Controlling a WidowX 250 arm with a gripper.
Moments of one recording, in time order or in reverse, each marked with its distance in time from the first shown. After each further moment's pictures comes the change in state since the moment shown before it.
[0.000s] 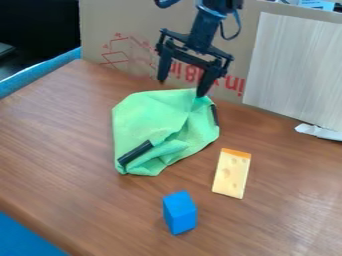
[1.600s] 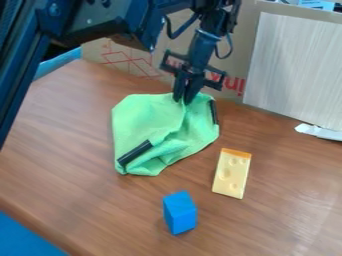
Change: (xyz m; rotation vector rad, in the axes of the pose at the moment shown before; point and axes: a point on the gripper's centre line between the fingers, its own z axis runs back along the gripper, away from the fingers) arm 0.034 -0.012 -0.045 0.018 0.155 0.050
